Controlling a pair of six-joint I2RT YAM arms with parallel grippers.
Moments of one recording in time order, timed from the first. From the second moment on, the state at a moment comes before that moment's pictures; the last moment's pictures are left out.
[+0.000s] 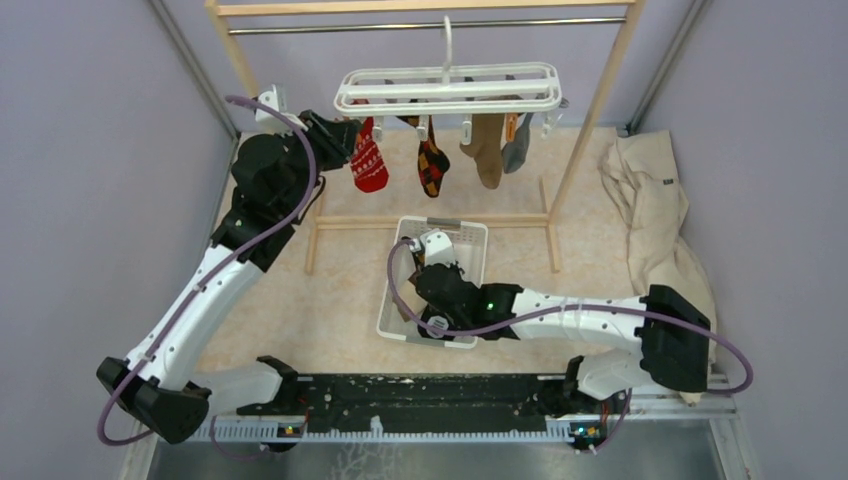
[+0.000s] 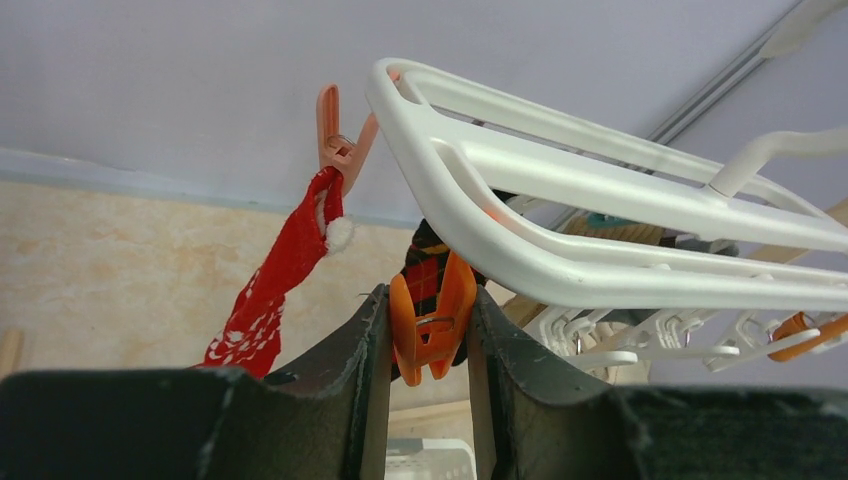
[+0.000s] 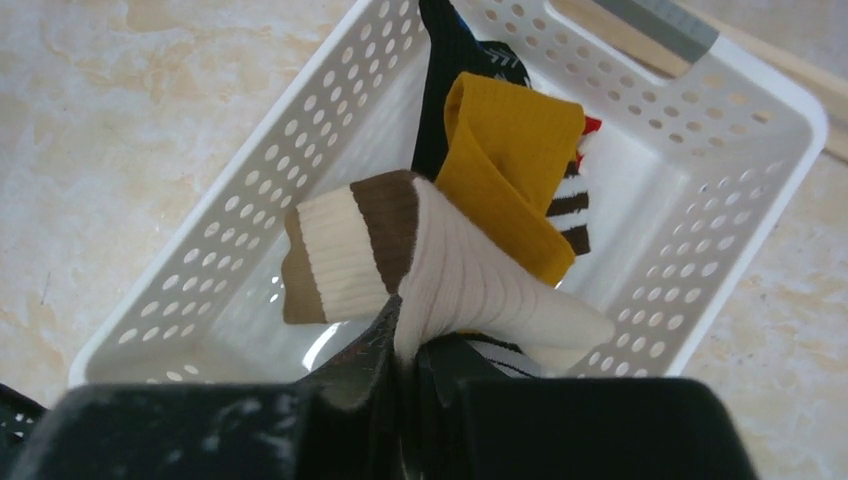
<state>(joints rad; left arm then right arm) -0.52 1.17 1.30 -0.03 -0.21 -0.53 1.21 1.32 0.85 -0.21 0.62 0.42</state>
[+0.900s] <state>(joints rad) -0.56 1.05 1.23 -0.07 -0.14 -0.59 1.17 1.34 0.87 -0.28 0.53 0.46</state>
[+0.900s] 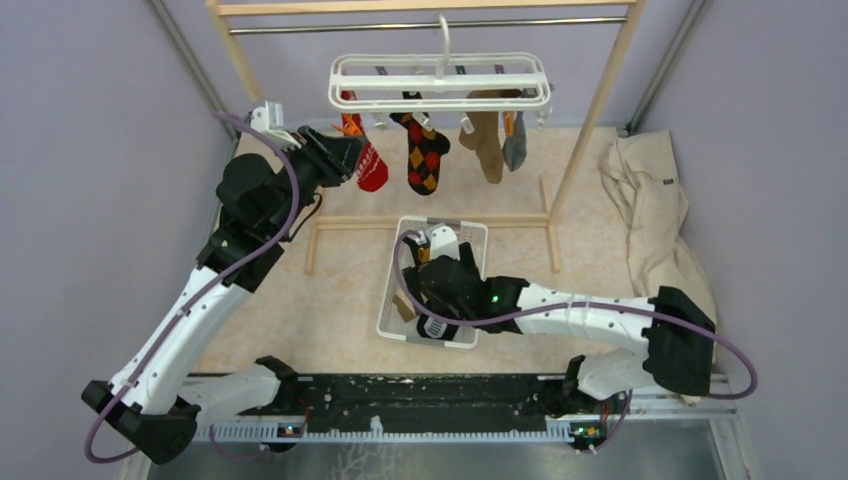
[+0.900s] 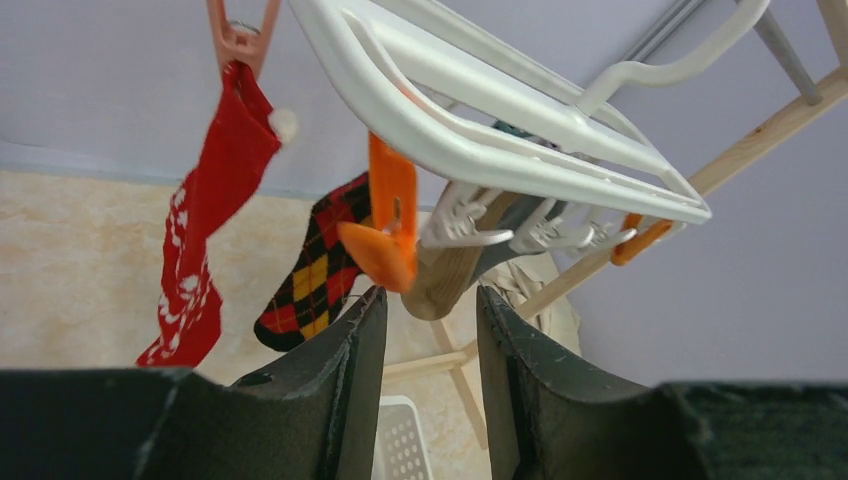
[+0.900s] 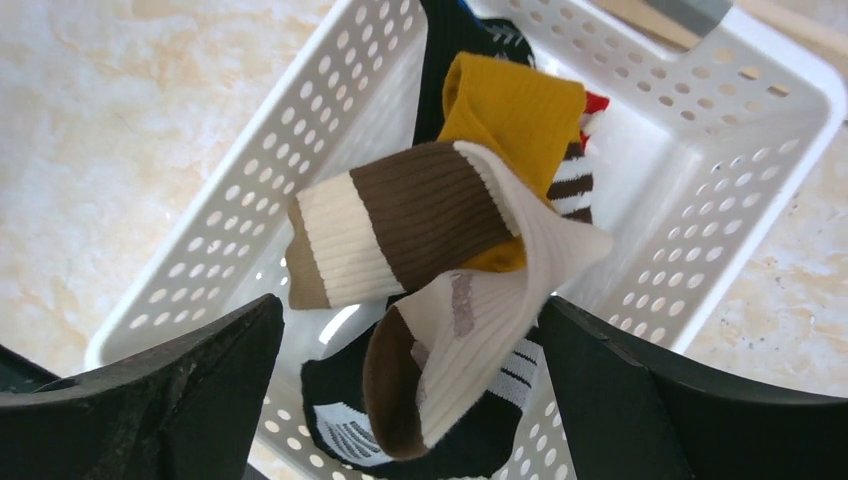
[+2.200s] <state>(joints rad) -0.61 0.76 1.08 -0.36 -0.15 -0.57 1.12 0.90 0.87 -0.44 0.50 0.48</state>
